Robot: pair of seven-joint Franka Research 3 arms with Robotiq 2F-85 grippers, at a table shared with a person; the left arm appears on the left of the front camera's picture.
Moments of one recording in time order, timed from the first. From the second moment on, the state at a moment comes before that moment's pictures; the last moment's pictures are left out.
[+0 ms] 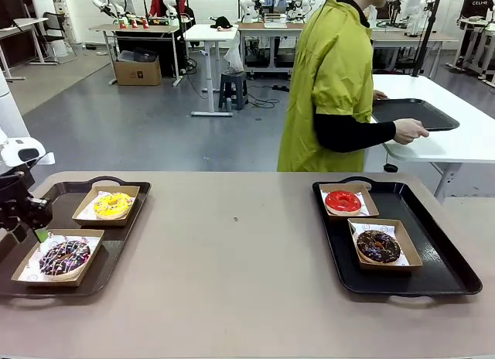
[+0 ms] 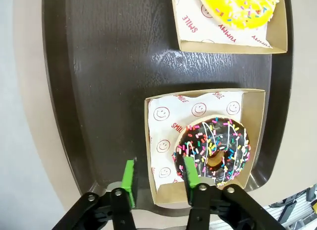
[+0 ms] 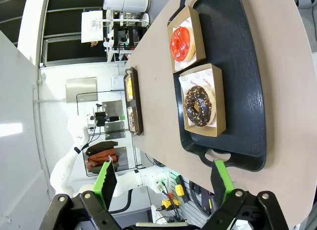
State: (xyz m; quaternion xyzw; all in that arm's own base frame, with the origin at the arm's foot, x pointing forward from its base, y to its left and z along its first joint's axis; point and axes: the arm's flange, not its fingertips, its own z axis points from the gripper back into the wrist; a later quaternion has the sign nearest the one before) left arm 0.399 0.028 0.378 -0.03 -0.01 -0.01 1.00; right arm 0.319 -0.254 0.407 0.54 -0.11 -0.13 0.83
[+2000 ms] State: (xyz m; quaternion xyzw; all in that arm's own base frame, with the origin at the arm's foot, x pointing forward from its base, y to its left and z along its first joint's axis) left arm 0.351 0.290 0.405 -0.57 -0.09 0.05 0.81; right arm 0.318 -0.255 0.407 0.54 -0.11 -0.13 0.83
